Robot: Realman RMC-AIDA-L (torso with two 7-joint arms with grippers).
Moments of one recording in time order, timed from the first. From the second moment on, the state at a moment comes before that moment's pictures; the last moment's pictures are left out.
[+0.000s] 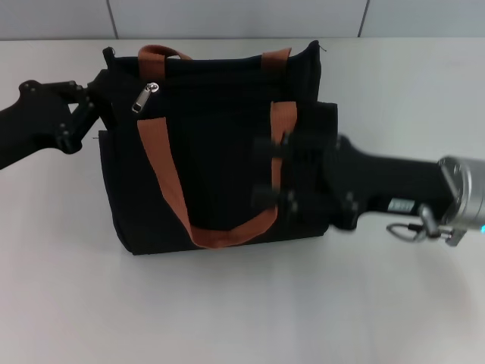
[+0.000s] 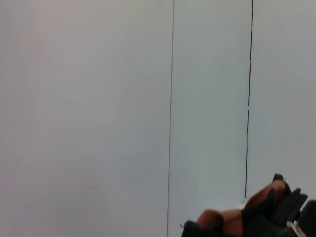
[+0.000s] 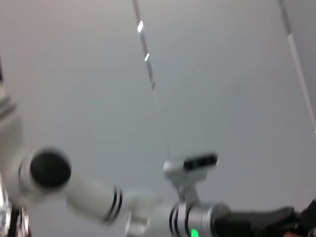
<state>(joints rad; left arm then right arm) -0.47 -2.00 0.50 0.45 1.76 1.57 -0.99 0.60 2.09 -0.99 -0.35 -1.52 -1.80 1.15</state>
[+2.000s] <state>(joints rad) -0.48 -2.01 0.48 0.46 1.69 1.70 -0.99 0.96 2.08 -1.03 -0.50 -1.73 -1.41 2.31</state>
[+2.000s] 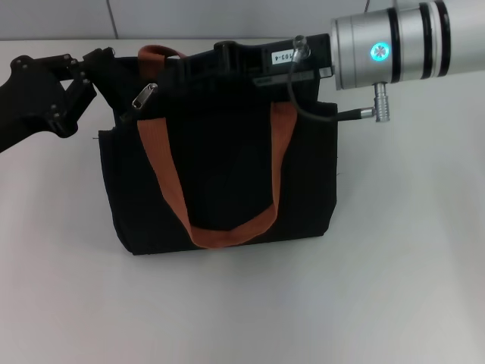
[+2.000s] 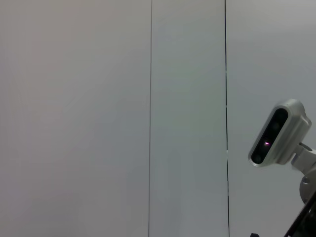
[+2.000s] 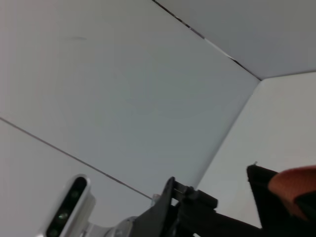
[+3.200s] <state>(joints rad) -0.49 -2.01 0.48 0.47 1.69 1.74 -0.97 1.04 2.09 -1.05 -0.37 -1.68 -1.30 2.33</state>
